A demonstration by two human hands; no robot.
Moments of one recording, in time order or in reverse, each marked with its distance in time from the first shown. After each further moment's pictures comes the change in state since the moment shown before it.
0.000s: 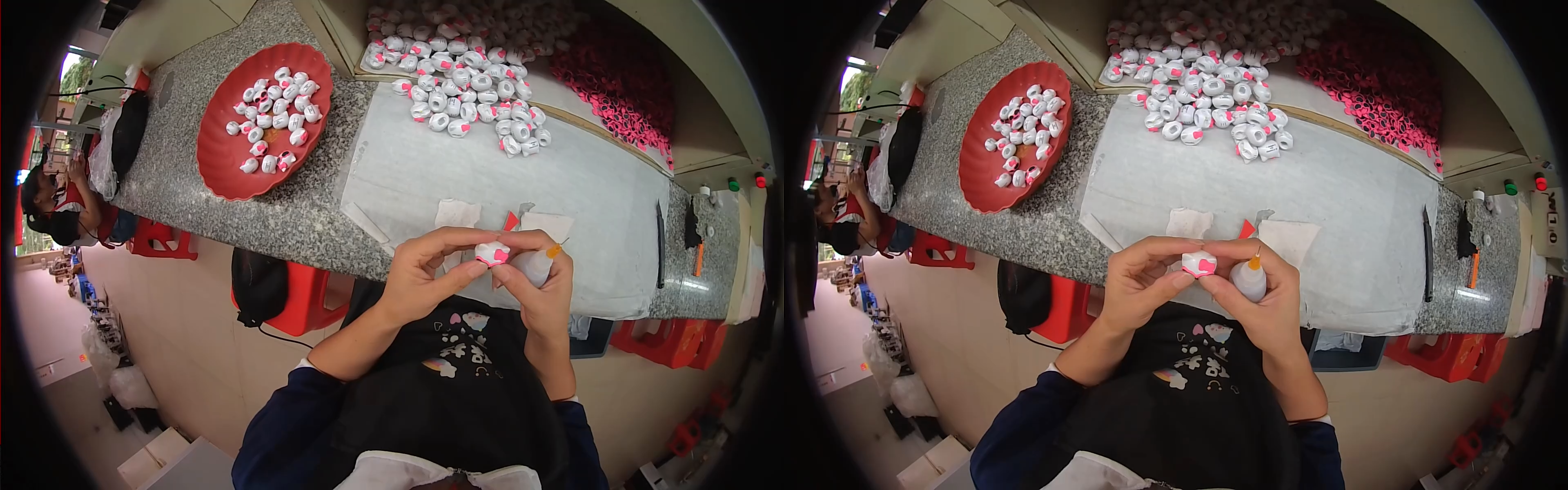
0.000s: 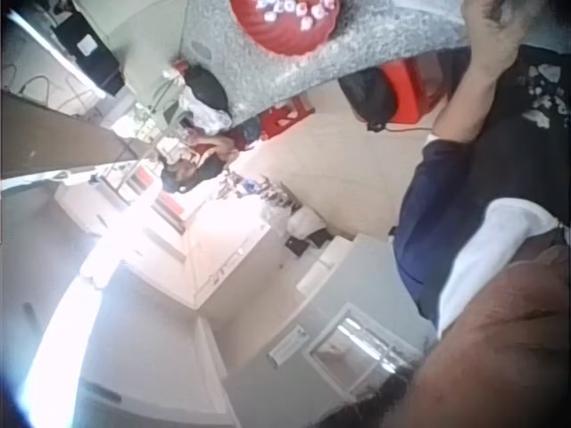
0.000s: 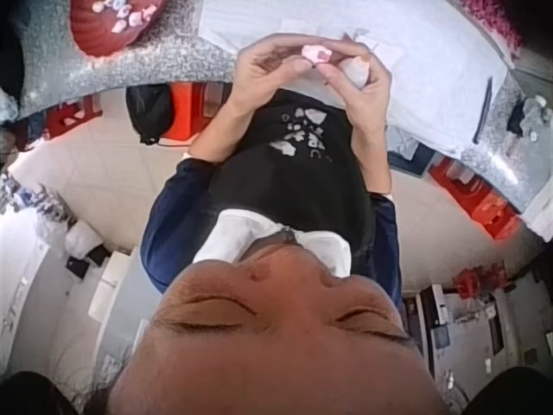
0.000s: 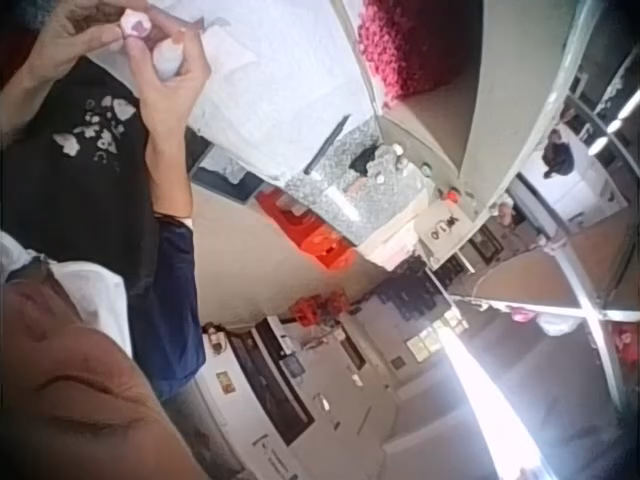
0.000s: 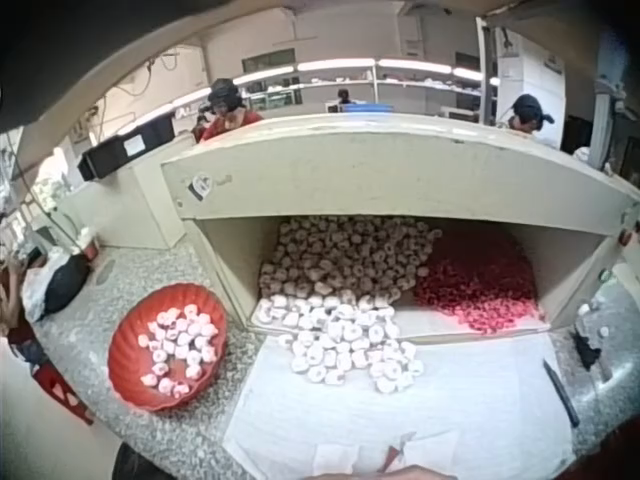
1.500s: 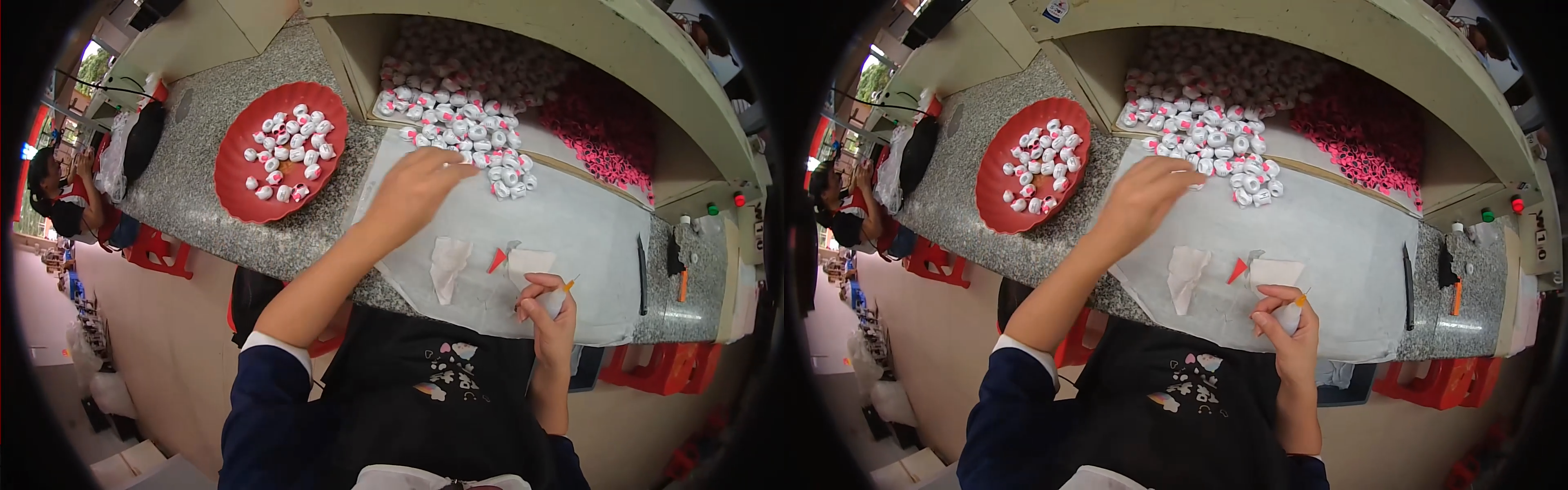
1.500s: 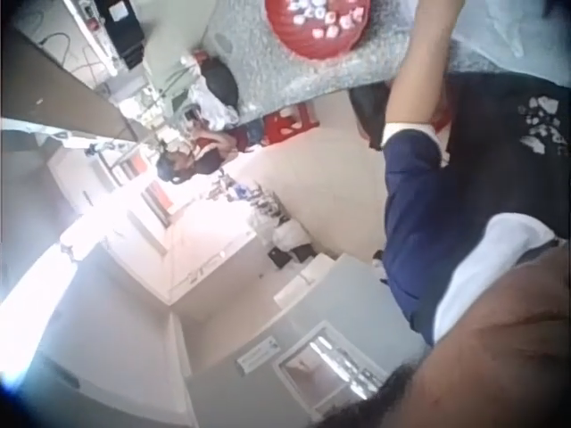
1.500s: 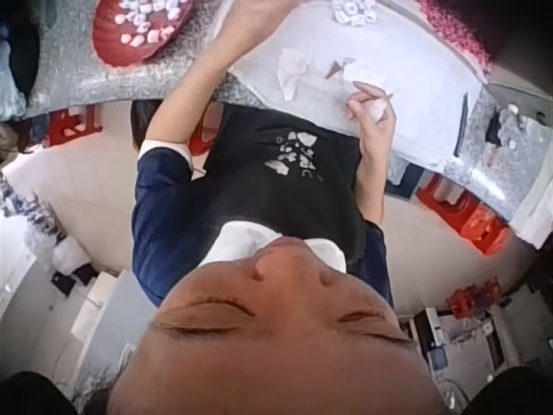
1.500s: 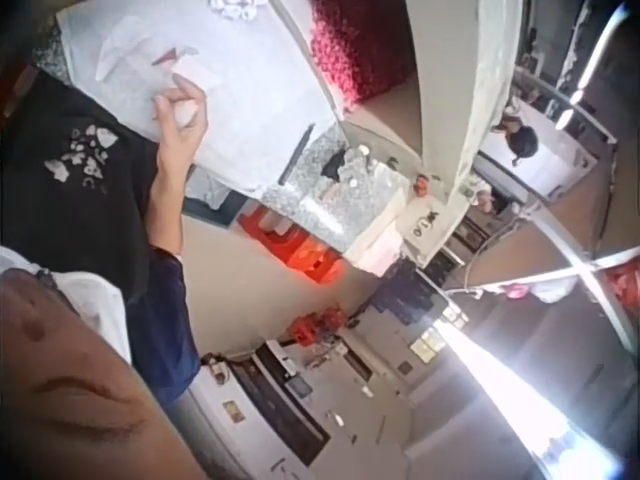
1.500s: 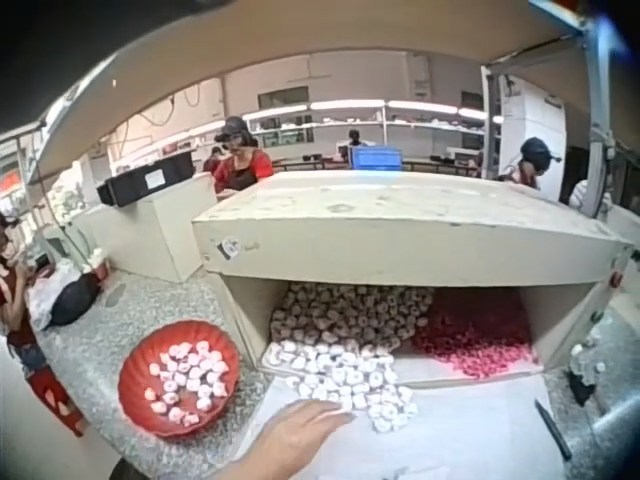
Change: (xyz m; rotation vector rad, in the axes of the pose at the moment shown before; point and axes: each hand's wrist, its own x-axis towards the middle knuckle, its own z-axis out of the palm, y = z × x) left_hand 0.102 0.026 -0.051 1.326 -0.126 0.648; right_hand -0.018 0.007 -0.045 -0.040 0.092 0.025
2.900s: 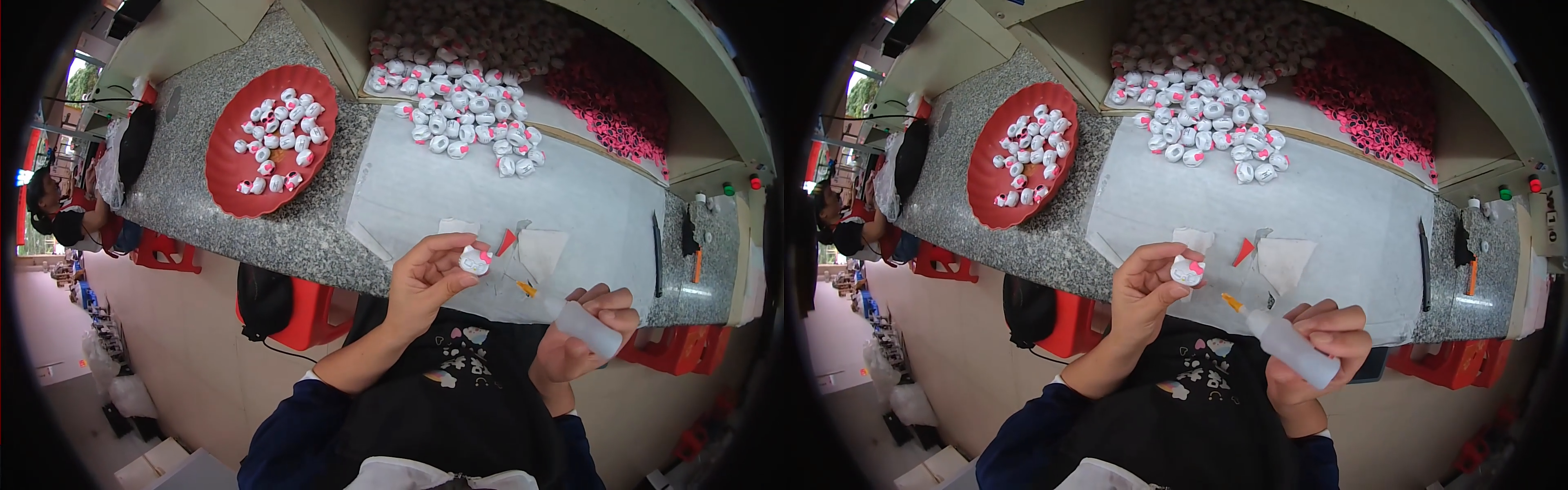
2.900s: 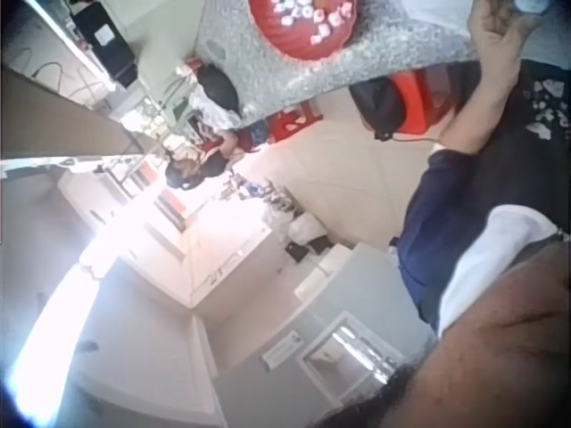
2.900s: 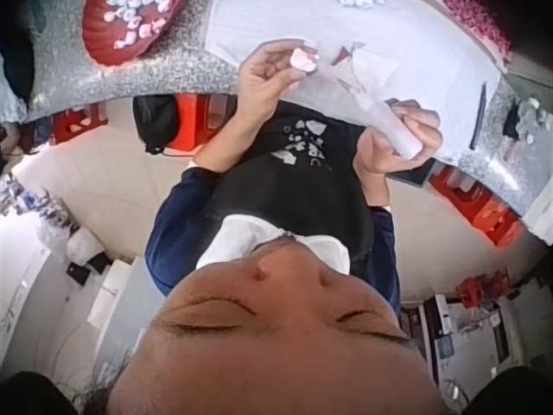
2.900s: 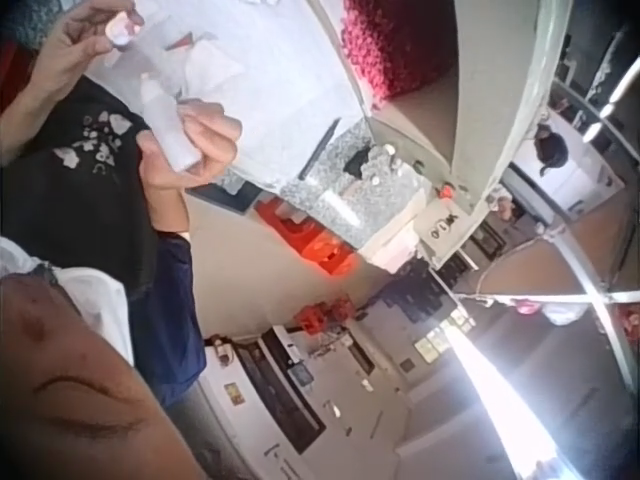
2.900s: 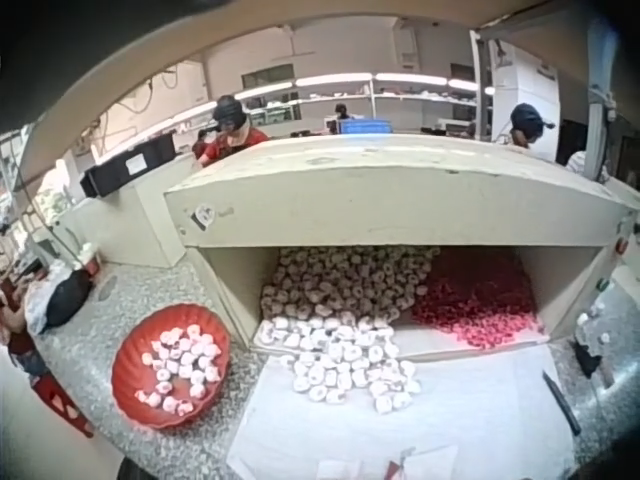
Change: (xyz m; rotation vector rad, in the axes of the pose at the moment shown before) left_hand -0.069 0.095 0.013 -1.457 0.309 -0.823; right_hand -0.010 -0.021 0.032 0.011 0.290 -0.668
